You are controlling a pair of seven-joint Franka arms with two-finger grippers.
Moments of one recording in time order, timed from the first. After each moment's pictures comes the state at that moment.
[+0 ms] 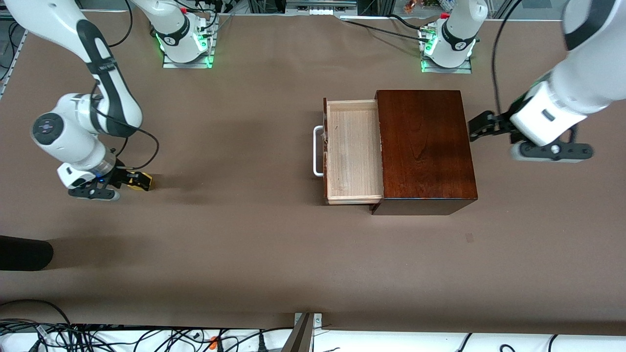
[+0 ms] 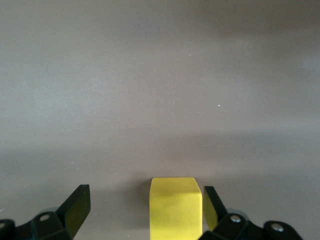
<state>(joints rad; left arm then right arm) -0.08 0.16 -0.07 -1.43 -0.07 1.50 -0.14 -0.04 0.38 -0.03 -2.16 -0.02 2.67 0.02</state>
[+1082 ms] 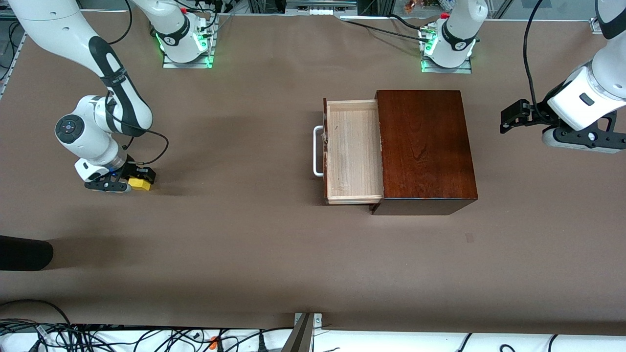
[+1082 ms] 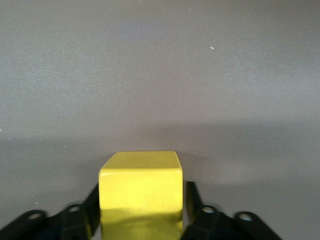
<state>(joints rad) -0.10 0.08 0.00 -1.53 -0.03 1.54 0.01 -0.04 0.43 -0.07 -2.23 -0.02 2.75 -0.02</state>
